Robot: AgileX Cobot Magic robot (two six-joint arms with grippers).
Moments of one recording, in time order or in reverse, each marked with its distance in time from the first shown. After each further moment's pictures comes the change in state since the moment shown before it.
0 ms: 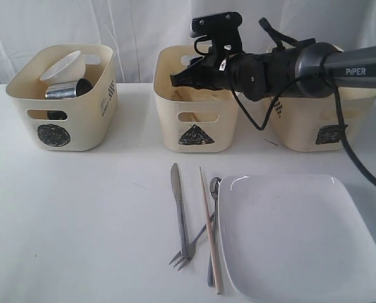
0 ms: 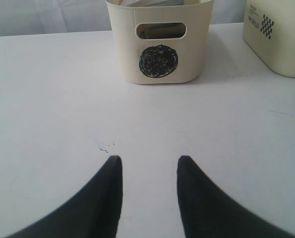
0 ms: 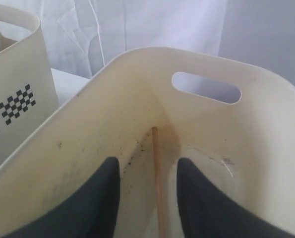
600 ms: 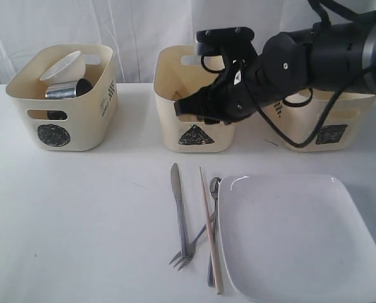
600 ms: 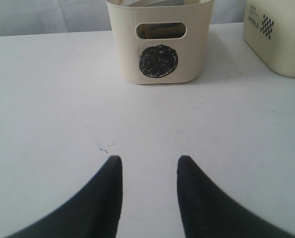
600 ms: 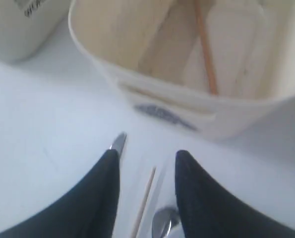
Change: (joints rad) left arm 0.000 0.000 0.000 0.000 0.000 0.000; right arm 0.078 -0.323 0.255 0.000 0.465 0.162
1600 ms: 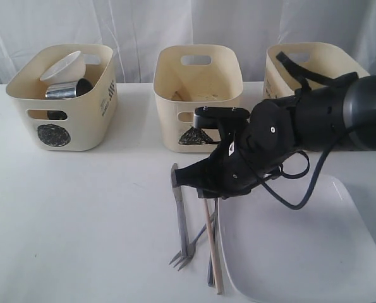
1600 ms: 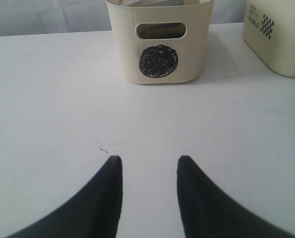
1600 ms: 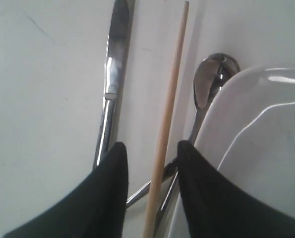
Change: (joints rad) left arm 0.000 0.000 0.000 0.000 0.000 0.000; right arm 0.080 0.028 0.212 0.112 0.037 0.105
